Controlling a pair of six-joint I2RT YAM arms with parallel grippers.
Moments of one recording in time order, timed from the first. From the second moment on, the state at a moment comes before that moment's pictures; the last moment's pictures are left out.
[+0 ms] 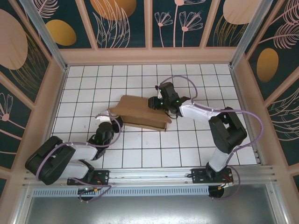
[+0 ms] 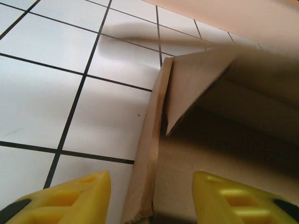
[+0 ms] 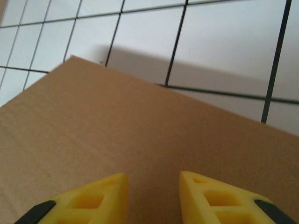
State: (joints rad) left arm -0.58 1.32 0.14 0.77 -0.38 -0.57; right arm 0.65 1.72 1.08 -0.11 -0.16 0.54
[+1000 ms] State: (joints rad) left arm -0.58 0.81 0.47 -0.24 -0.56 -0.85; right arm 0.67 1.82 1.04 0.04 -0.02 0.49
